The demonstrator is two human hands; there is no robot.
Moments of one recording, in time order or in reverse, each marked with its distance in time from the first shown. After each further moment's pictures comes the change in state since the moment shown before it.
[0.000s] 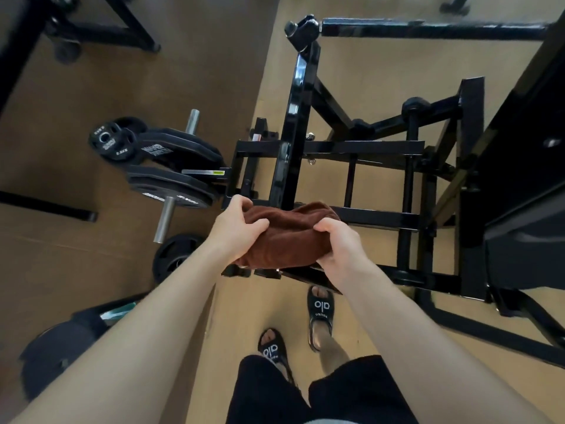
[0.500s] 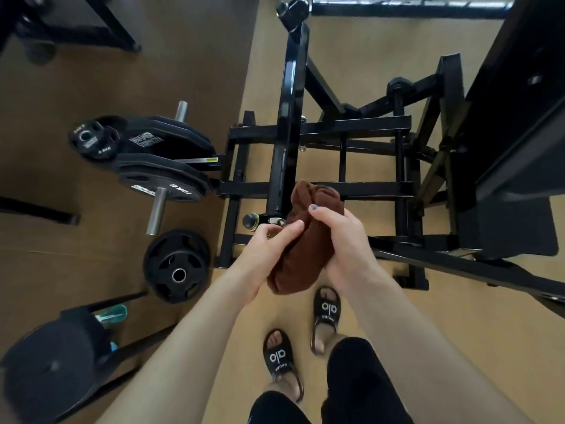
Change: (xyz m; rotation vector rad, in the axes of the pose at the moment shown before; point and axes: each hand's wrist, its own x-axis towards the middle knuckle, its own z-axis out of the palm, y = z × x) left_hand -0.101 -0.060 0.033 -0.537 -0.382 -0.120; right_hand -0.071 0.088 -0.009 -0.061 -0.124 -0.329
